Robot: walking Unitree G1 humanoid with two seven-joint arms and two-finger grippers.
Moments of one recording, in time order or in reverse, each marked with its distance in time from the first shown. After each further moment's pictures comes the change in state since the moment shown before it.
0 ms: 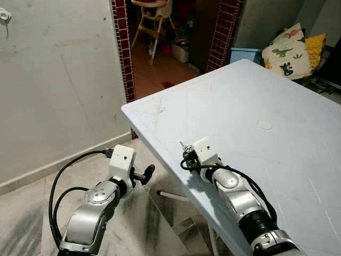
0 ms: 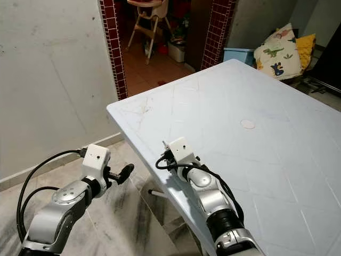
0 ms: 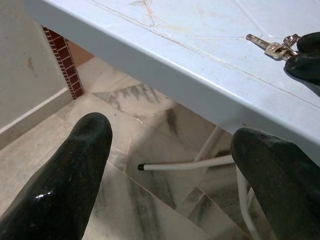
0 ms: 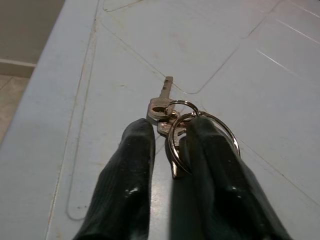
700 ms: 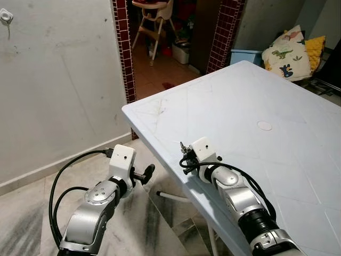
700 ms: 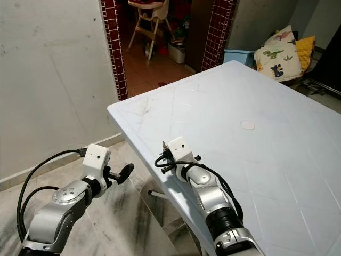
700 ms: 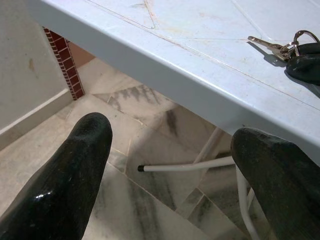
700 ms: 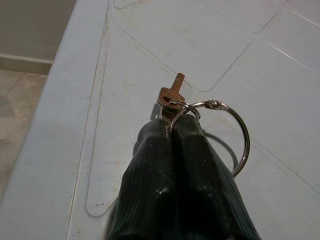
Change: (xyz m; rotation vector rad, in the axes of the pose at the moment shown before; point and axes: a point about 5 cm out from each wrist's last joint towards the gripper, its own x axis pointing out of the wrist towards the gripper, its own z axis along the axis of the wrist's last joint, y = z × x) left arm 0.000 0.000 0.000 0.000 0.000 0.000; right arm -0.001 0.002 0.001 0.027 0.041 0.033
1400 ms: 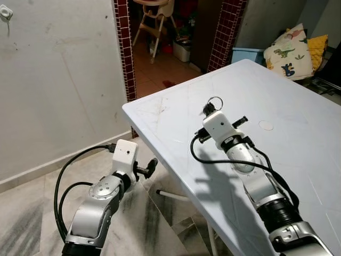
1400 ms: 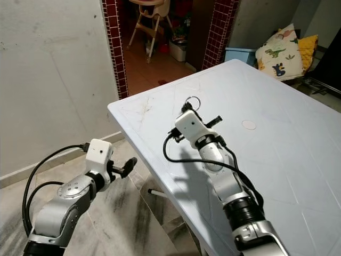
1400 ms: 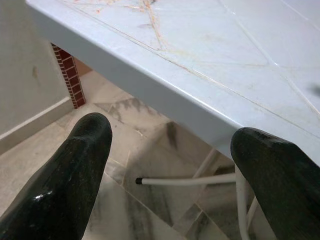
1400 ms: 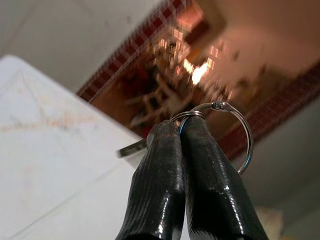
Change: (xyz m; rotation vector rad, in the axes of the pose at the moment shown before) left arm 0.010 0.000 0.012 -0.021 -0.061 0.027; right arm -0.038 -0.041 0.089 -0.624 -0.505 -0.345
